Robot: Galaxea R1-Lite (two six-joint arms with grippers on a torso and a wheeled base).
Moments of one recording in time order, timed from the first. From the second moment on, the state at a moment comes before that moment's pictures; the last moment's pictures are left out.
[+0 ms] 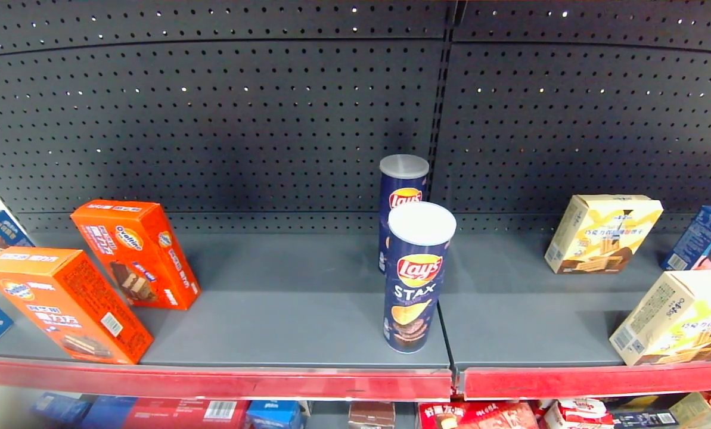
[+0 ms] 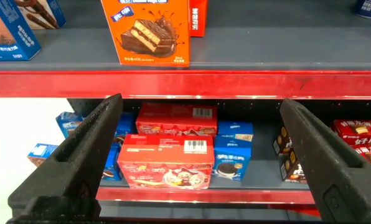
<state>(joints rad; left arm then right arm) 0.00 0.00 0.00 0.00 0.01 0.00 0.00 0.00 0.00 0.00 0.06 0.00</state>
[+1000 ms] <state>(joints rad) 0.00 0.00 0.00 0.00 0.02 -0.01 0.00 0.00 0.00 0.00 0.06 0.00</state>
